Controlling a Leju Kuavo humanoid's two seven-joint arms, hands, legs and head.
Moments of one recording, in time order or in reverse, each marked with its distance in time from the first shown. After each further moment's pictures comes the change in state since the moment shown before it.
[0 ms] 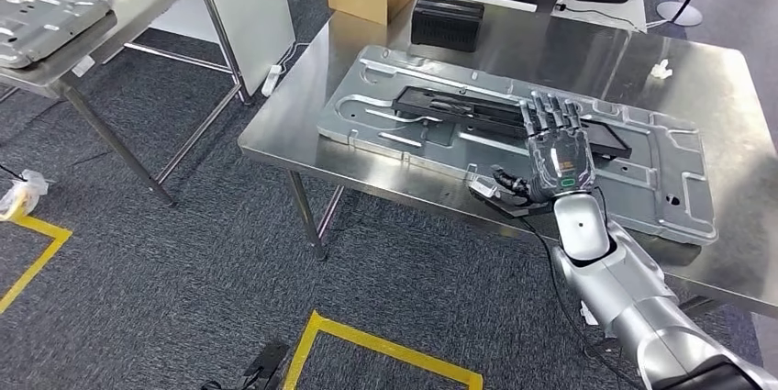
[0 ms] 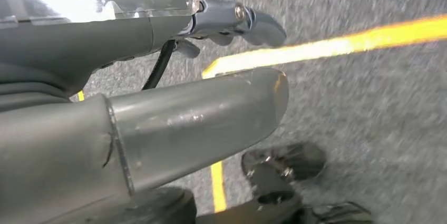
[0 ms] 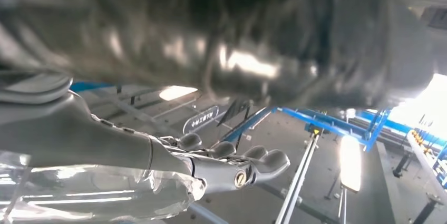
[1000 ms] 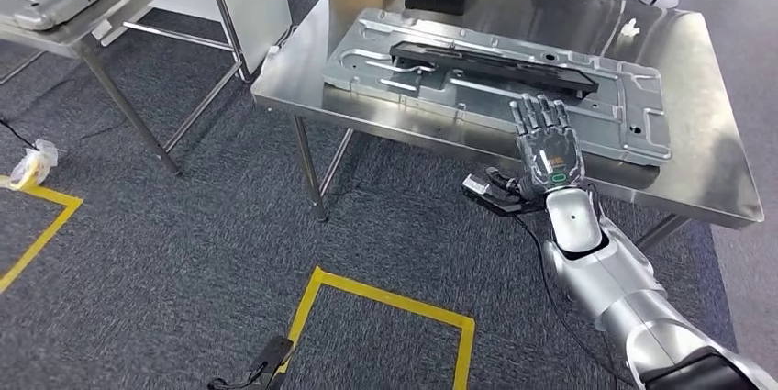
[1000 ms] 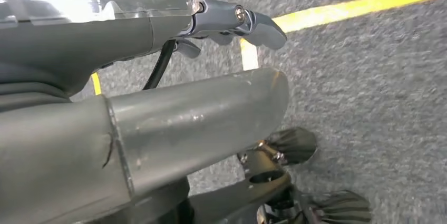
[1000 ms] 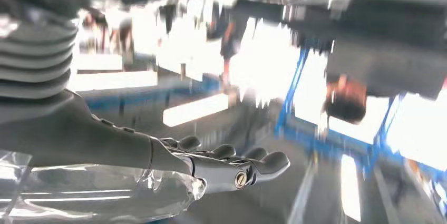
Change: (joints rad) left arm -0.016 -0.011 0.009 0.000 0.015 0.003 0.019; right arm 0.011 0.043 -0.057 0.041 -0.108 0.074 -0.090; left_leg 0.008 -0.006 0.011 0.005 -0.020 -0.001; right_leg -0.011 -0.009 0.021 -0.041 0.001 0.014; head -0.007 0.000
